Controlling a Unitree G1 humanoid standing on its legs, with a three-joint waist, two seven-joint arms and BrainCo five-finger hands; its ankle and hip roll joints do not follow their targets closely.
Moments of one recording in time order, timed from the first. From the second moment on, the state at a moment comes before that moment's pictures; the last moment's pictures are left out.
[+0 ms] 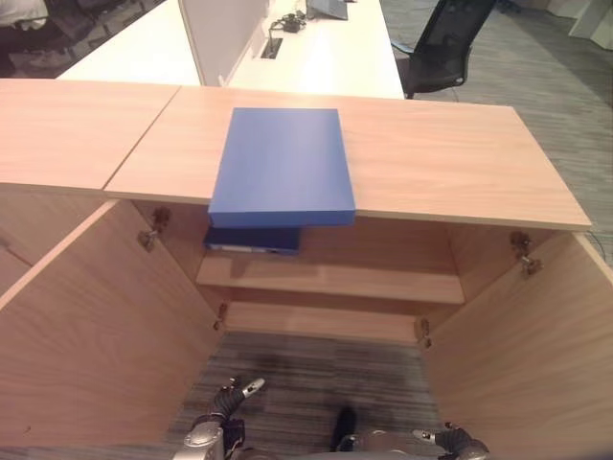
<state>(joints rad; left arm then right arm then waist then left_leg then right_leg) 0.08 0.24 -0.19 0.83 -0.41 0.00 0.06 -0.03 -0.26 0.22 1.22 0.10 0.05 -0.15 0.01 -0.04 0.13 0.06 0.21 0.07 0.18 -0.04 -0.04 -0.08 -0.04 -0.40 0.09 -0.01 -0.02</state>
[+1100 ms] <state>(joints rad) 0.32 0.26 0.17 -0.02 -0.18 -0.02 0.37 0.07 -0.21 0.16 1.18 0.14 0.06 -0.20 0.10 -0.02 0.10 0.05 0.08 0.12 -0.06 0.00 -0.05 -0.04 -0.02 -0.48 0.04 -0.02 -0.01</state>
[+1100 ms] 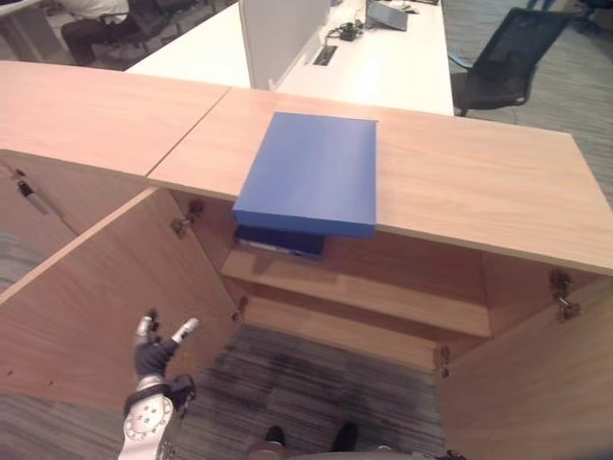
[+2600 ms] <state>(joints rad) -0.18 0.56 -0.29 -0.08 0.51 -0.11 0.34 -0.02 -0.26 0.24 1.30 0.06 0.04 -0.25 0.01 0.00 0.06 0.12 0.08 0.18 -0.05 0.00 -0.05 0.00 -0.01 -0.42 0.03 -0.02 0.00</state>
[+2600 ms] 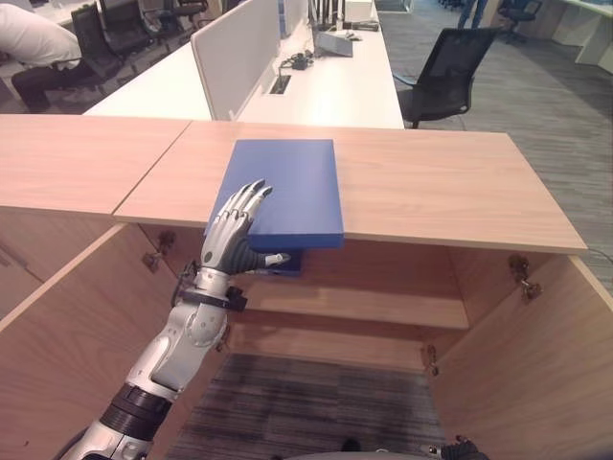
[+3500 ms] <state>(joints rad) -0.44 0.56 -0.51 0.27 0.93 0.04 0.40 -0.02 -0.28 0.24 1.30 0.05 0.03 -0.25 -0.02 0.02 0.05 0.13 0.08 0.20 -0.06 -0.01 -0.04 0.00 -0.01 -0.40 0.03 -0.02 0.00</state>
